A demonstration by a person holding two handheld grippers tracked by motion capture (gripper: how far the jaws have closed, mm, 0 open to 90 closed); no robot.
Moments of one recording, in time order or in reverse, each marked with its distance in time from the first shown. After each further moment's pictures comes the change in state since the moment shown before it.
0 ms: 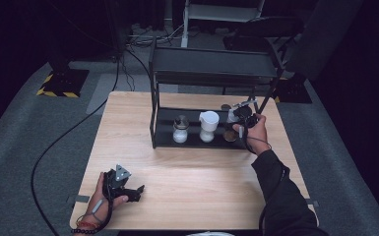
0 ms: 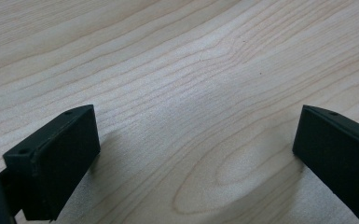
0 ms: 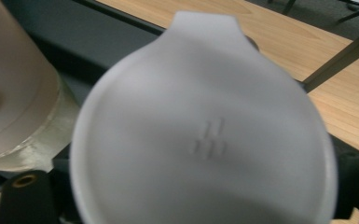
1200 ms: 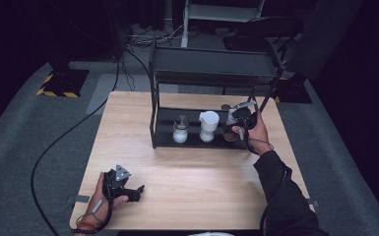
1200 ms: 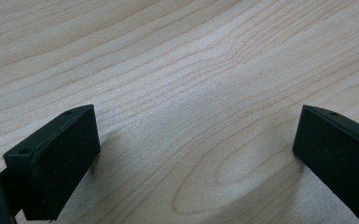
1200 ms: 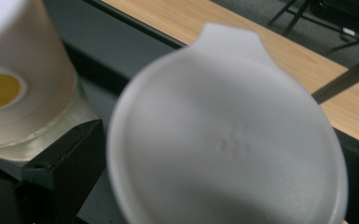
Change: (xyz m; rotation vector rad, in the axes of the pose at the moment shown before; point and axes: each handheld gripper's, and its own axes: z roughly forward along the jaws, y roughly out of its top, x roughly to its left) left arm 0.000 0.000 0.000 0.000 0.000 0.001; right arm 0.006 -0.010 -0.003 -0.053 -0.002 -0.100
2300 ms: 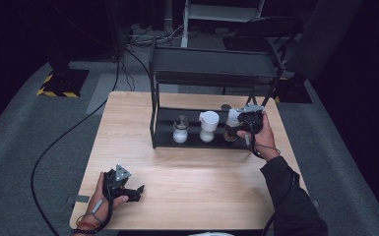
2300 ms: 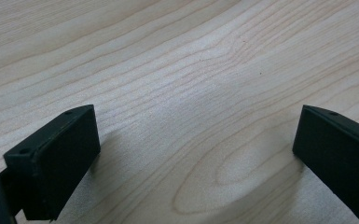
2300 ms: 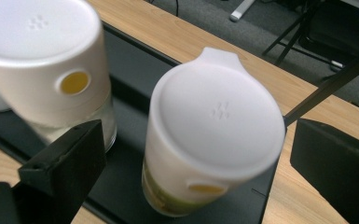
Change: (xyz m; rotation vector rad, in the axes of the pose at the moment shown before) left arm 0.000 0.000 0.000 0.000 0.000 -0.001; right arm 0.004 -0.029 -0.036 -0.120 -0.005 -0.030
